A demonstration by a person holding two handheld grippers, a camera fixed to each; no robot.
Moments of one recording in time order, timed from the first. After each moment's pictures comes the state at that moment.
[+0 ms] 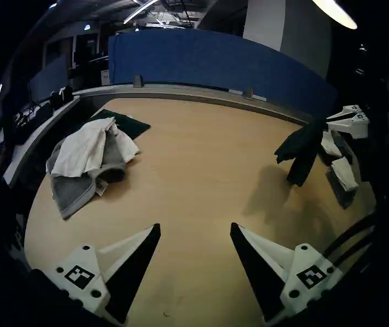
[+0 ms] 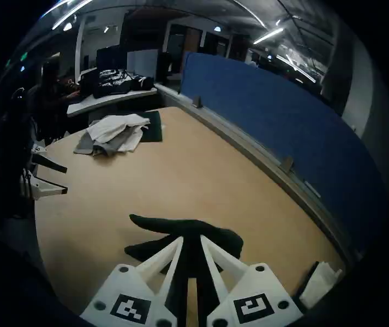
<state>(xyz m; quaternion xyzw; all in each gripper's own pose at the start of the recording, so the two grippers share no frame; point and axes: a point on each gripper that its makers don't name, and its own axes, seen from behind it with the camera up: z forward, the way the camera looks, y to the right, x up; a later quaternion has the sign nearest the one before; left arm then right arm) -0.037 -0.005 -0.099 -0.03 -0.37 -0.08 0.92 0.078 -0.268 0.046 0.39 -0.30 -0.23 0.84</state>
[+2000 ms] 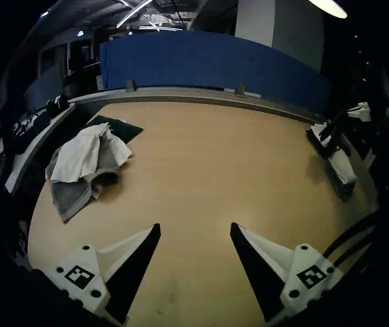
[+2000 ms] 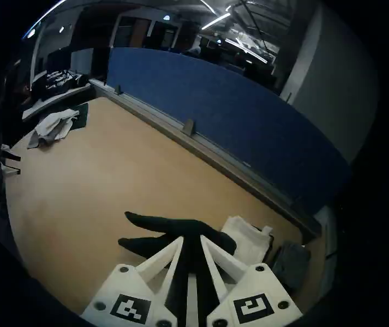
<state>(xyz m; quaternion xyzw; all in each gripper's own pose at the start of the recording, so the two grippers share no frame) -0.027 0.016 -0.103 -0.04 -0.37 -0.05 0.93 0.121 0.001 0.122 0.23 -0.32 -0.23 0.89</state>
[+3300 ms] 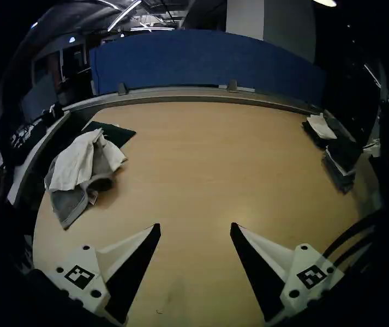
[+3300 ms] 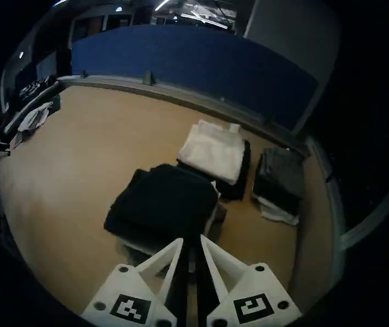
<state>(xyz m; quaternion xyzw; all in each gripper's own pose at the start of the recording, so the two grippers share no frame) -0.022 0.033 -0.099 -0.05 -0.38 -0.02 0.92 0.024 0.160 -0.010 0.12 -0.42 -0.15 0.89</state>
